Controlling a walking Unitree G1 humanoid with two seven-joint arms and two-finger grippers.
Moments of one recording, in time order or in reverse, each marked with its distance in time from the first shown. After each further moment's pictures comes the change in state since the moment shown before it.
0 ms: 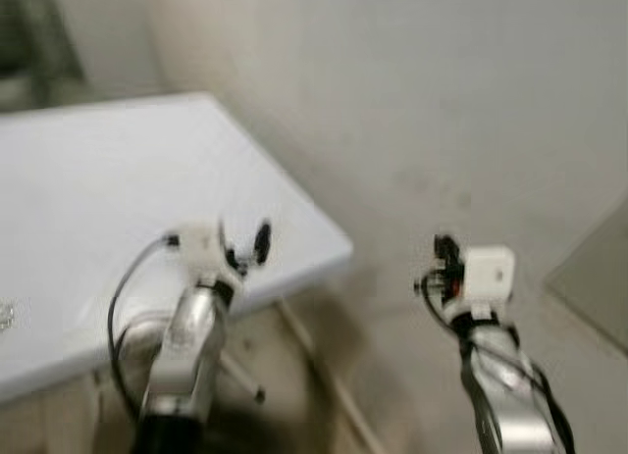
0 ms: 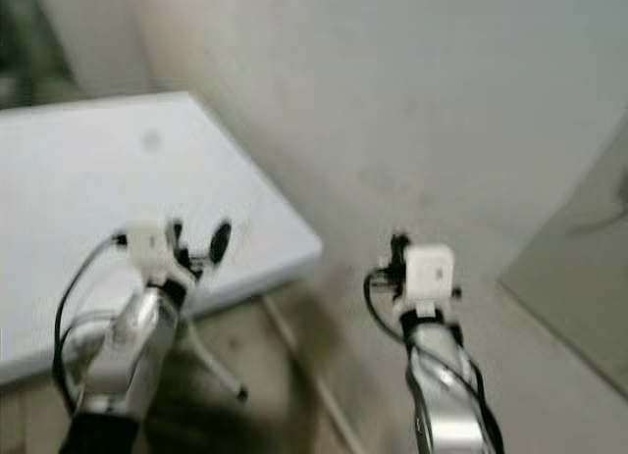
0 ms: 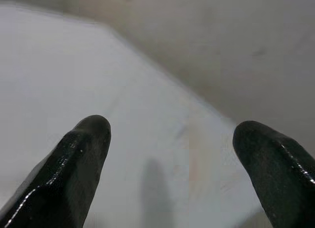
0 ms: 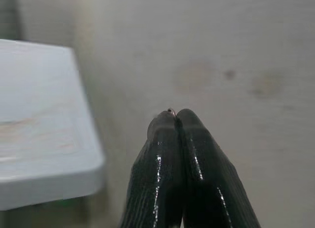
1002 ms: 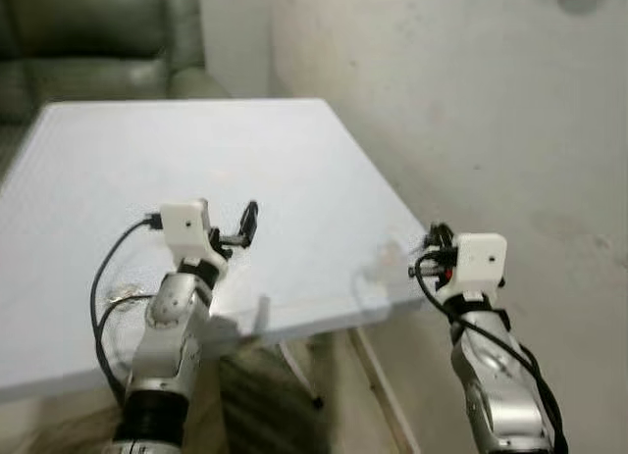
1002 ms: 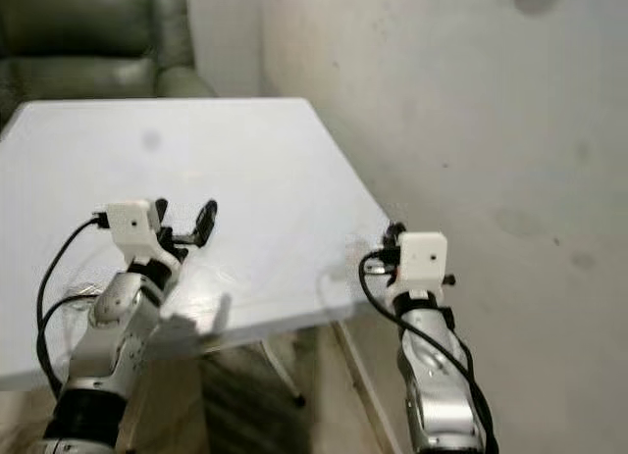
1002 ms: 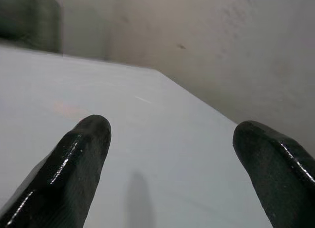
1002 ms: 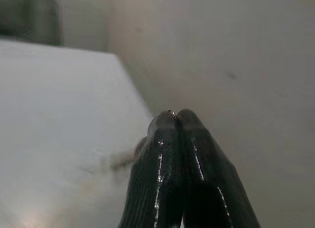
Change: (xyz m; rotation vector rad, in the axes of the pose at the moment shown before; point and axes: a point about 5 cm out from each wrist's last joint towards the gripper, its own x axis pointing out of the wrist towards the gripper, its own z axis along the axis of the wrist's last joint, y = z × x) left arm 0.026 0.001 0.033 0.051 -0.129 -0.056; right arm 0.017 -0.005 0.004 -0.002 0.006 -0.053
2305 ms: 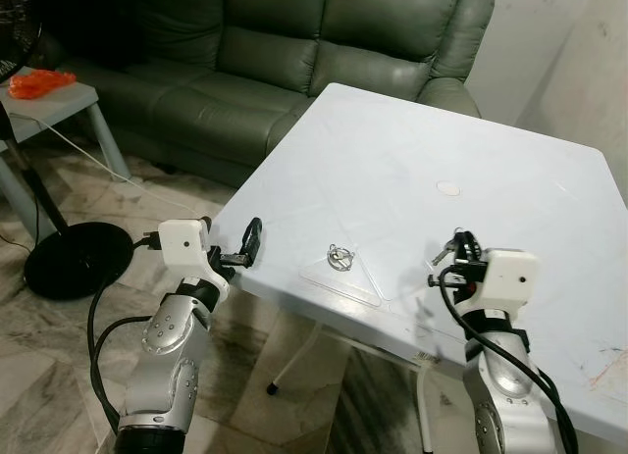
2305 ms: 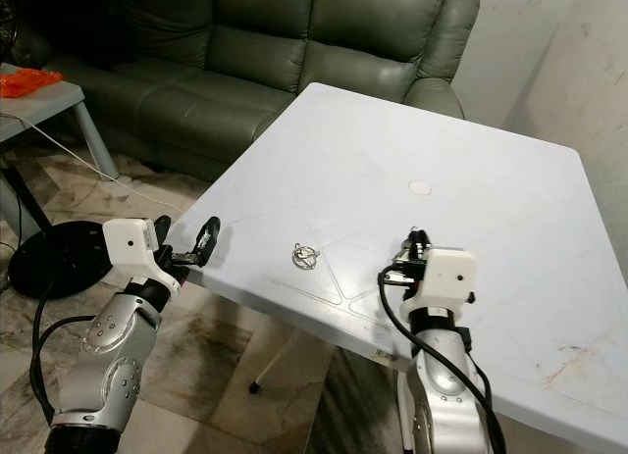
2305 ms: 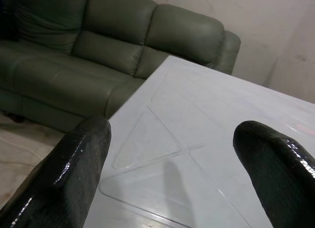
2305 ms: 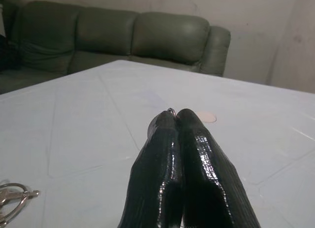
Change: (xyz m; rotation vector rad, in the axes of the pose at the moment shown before) left arm -0.024 0.001 0.000 -0.010 0.020 -0.029; right arm -0.018 -0.005 0.005 0.086 -0.057 -0.080
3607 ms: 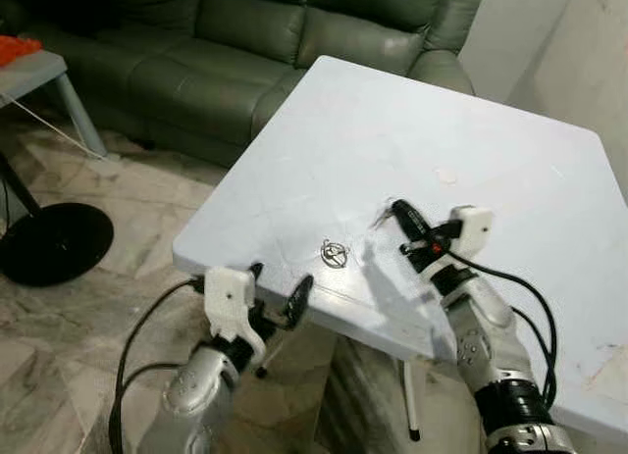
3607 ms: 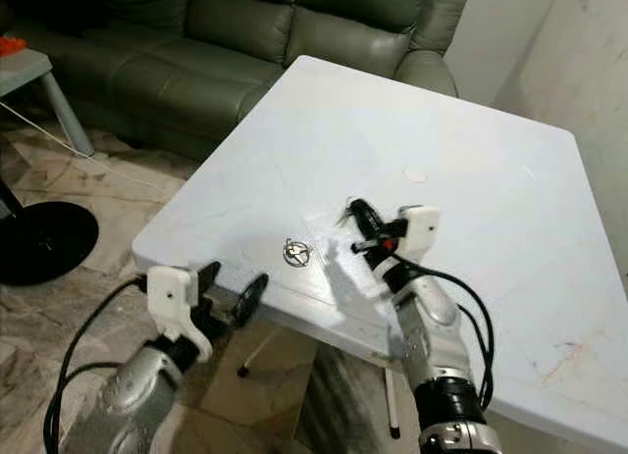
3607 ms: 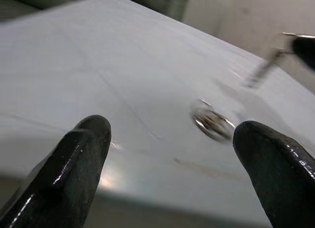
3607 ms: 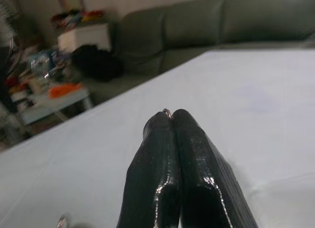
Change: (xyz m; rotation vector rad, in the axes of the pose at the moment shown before) left arm -0.034 -0.046 -0.019 -0.058 0.114 -0.173; right arm 0.061 0.011 0.002 0.297 -0.058 0.410
